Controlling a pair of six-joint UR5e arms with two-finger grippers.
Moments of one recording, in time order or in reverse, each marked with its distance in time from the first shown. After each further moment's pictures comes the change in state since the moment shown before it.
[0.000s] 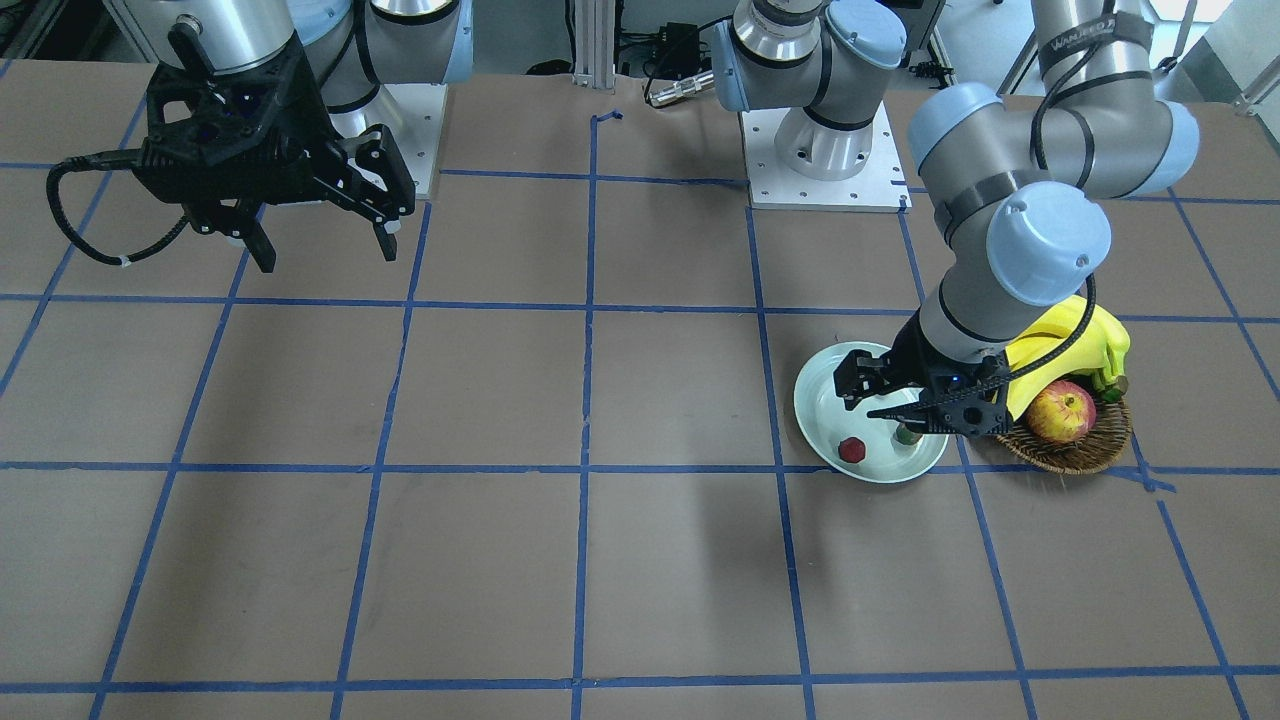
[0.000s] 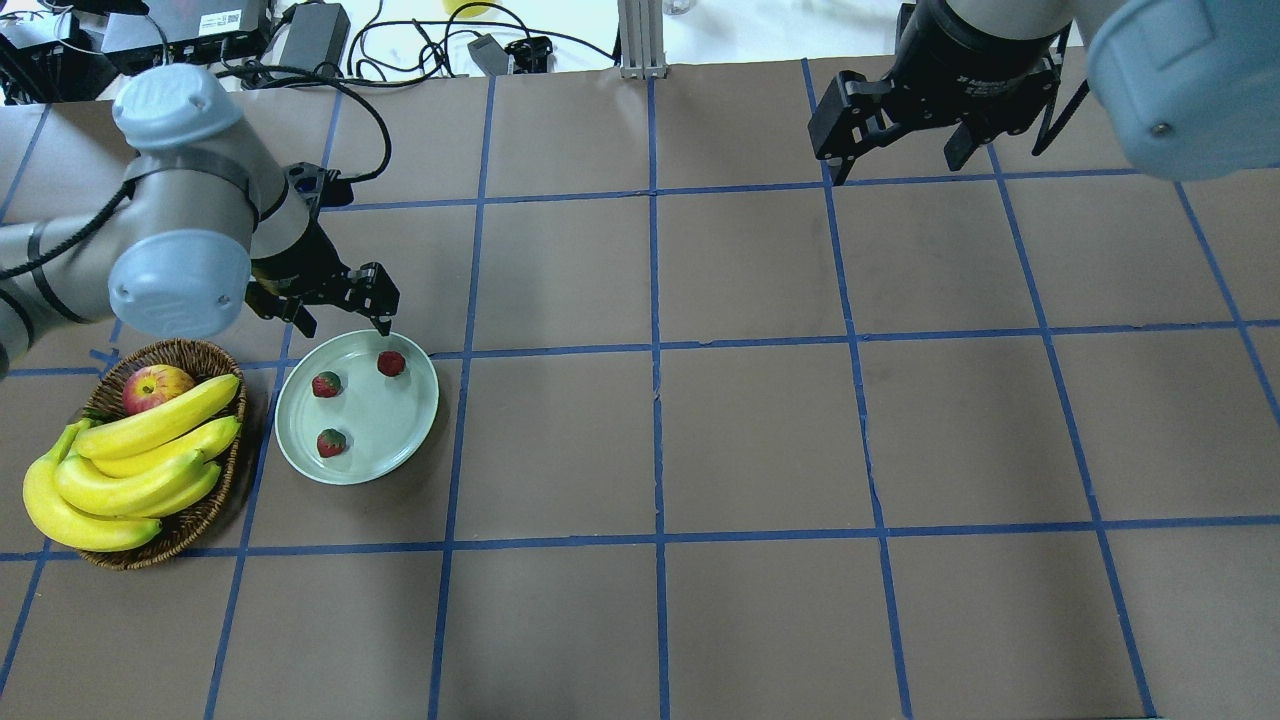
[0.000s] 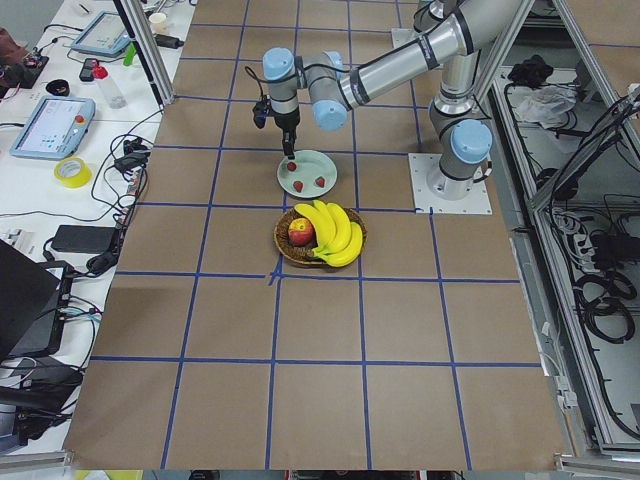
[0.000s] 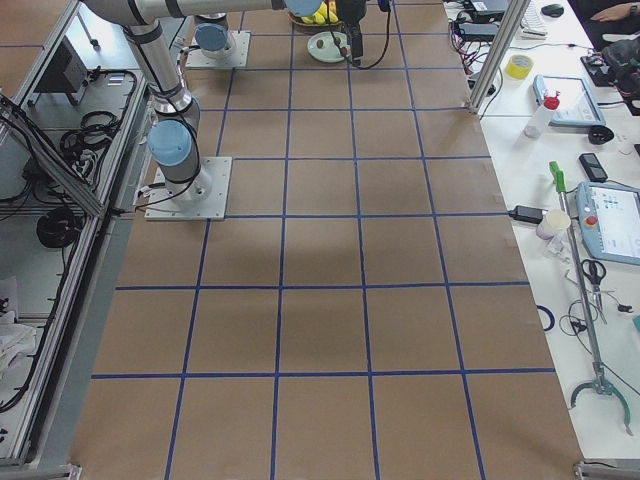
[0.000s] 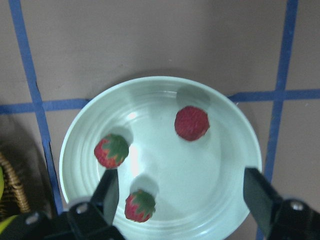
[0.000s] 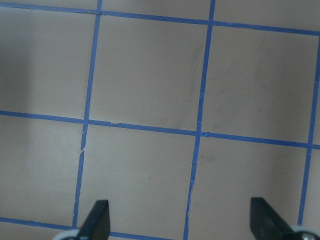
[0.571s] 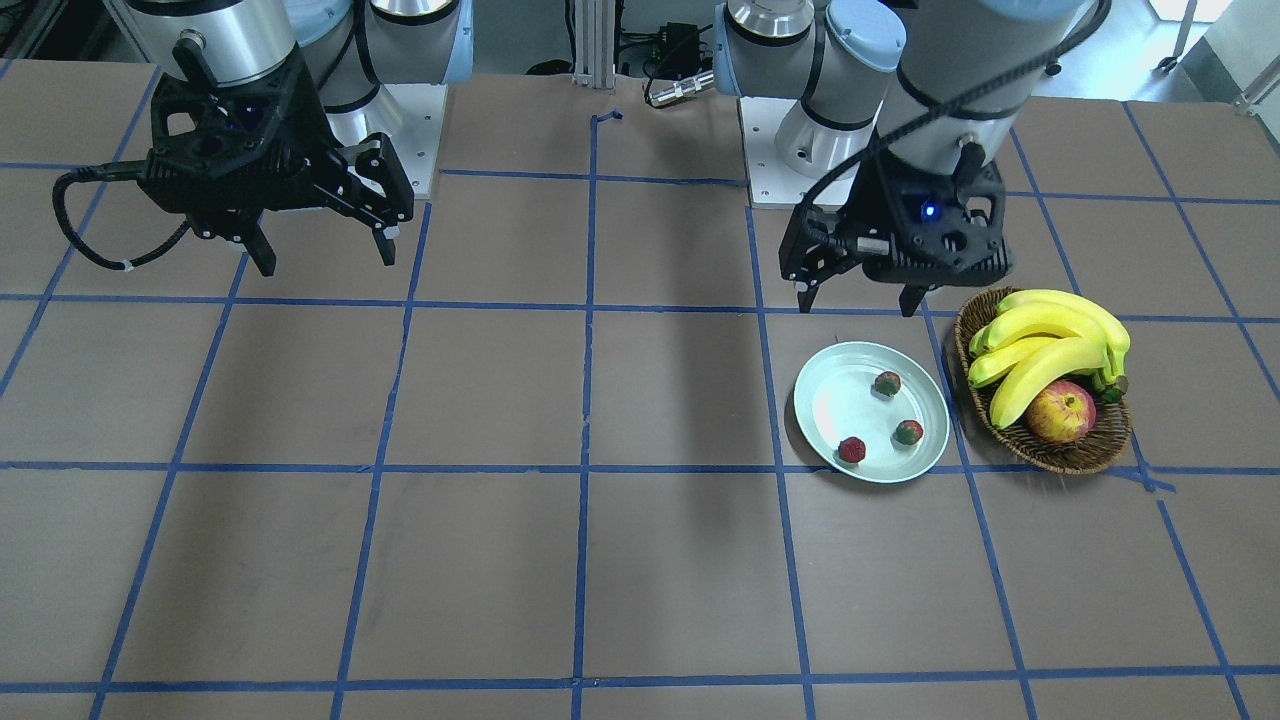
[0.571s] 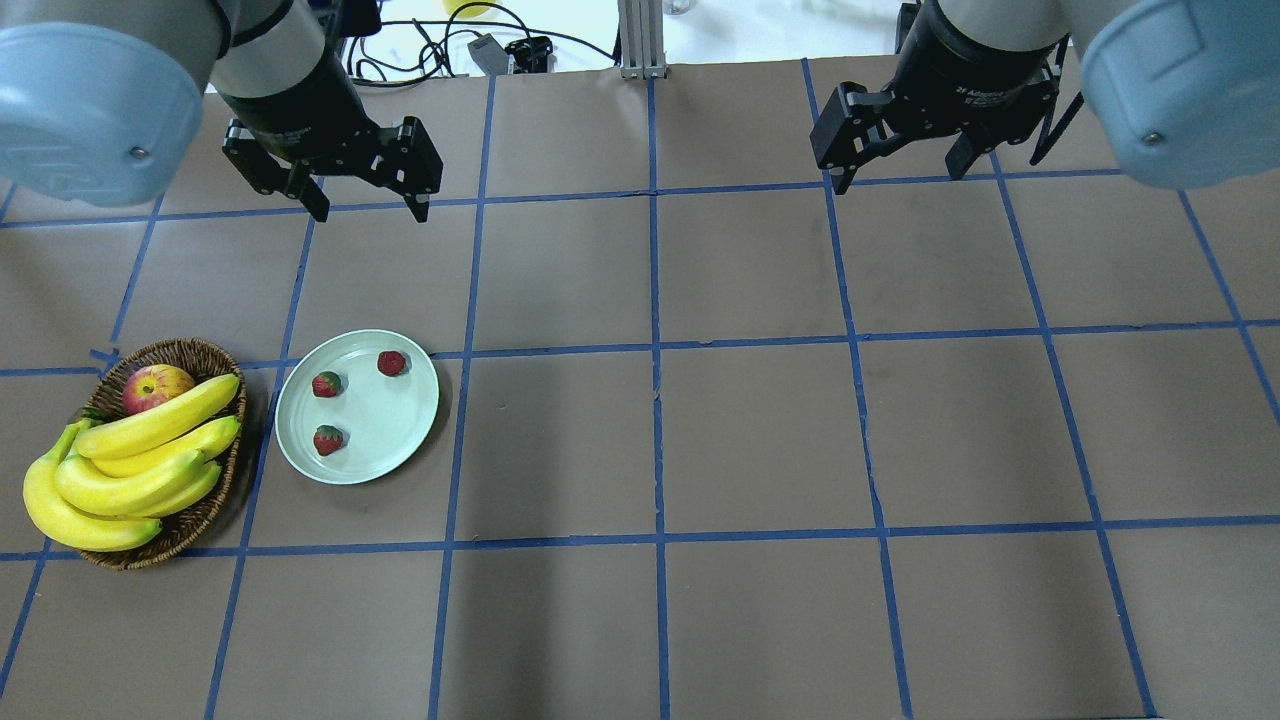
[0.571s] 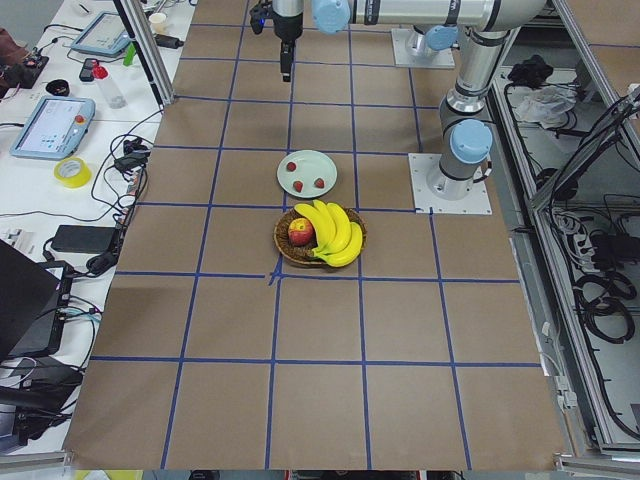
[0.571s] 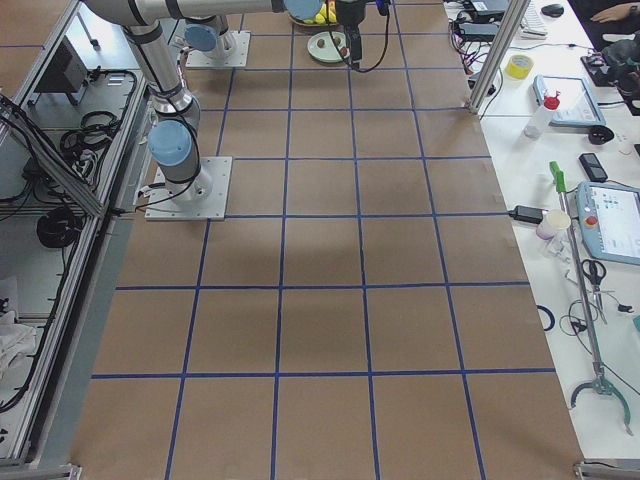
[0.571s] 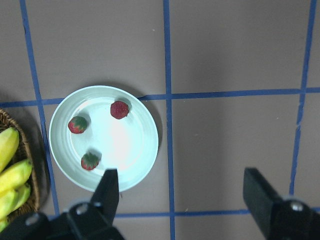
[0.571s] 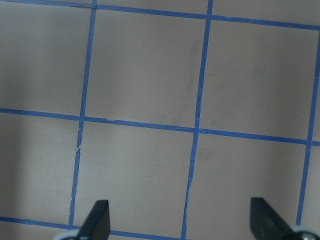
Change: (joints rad) left arm -0.163 0.122 0.289 -0.256 0.007 -0.113; right arm -0.003 0.001 0.013 -0.001 -0.007 -0.002
